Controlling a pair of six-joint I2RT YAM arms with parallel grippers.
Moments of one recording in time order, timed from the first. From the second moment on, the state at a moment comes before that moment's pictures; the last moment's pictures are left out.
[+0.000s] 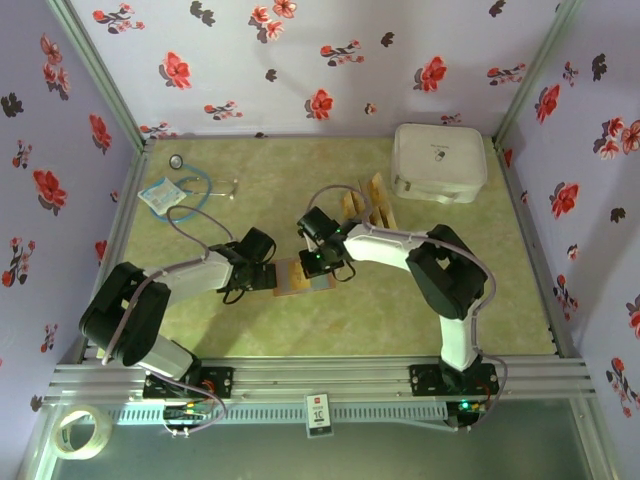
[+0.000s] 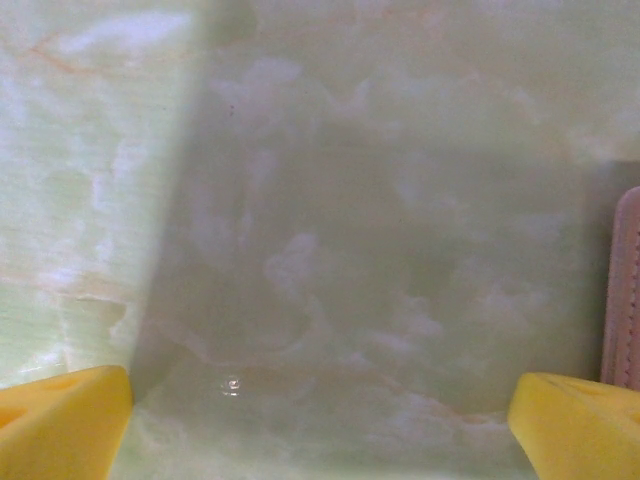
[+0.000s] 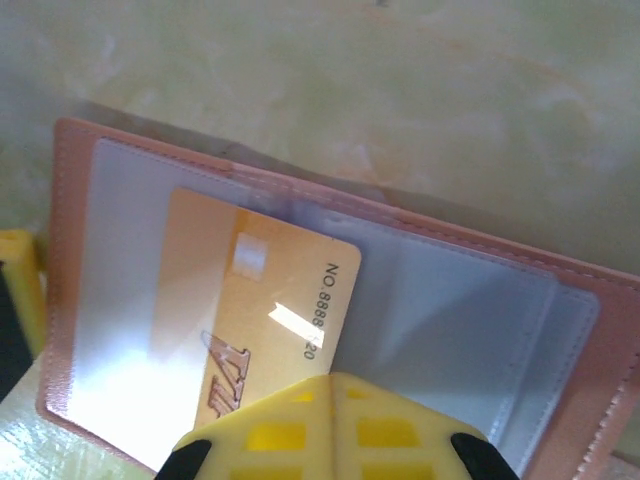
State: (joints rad) left arm -0.62 1.51 0.73 -0.52 -0.25 -0.67; right arm 0.85 1.94 1.27 -0.50 -0.18 0.46
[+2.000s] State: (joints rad) left arm -0.56 1.51 0.74 -0.55 -0.28 -0.65; right arm 0.88 1.95 1.27 -0.43 -0.22 0.54
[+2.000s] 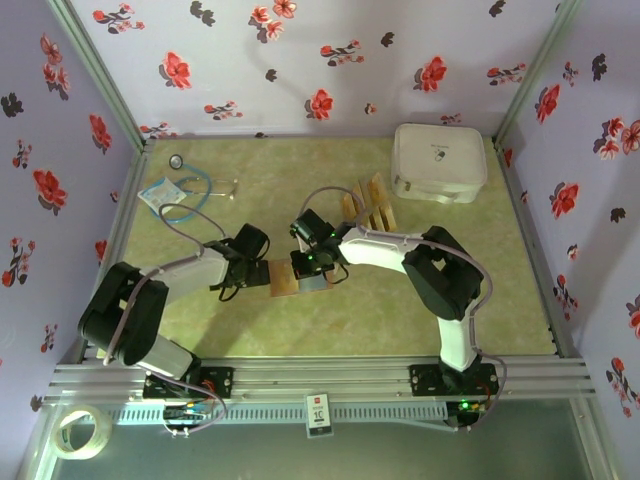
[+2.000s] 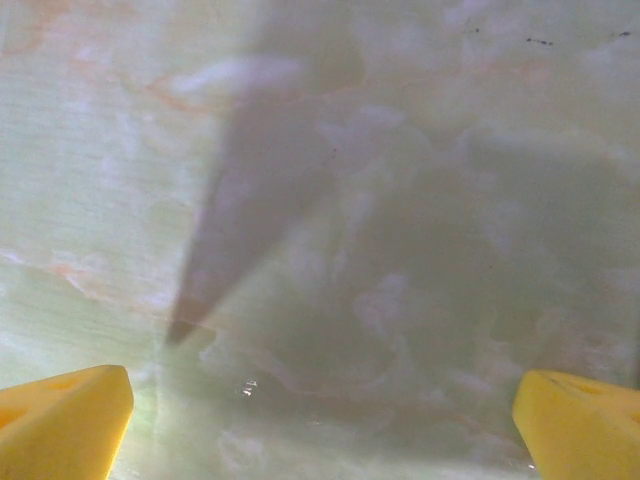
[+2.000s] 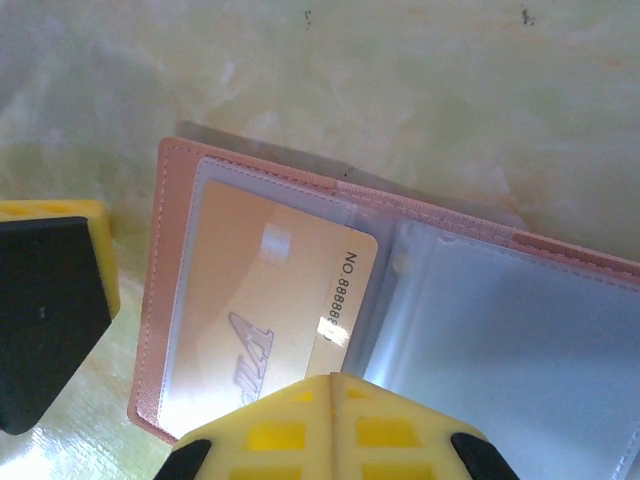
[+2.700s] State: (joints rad) left arm -0.56 1.54 0.76 -0.56 -0.27 -0.62; right arm 0.88 1.98 1.28 -0.42 -0.24 0.54
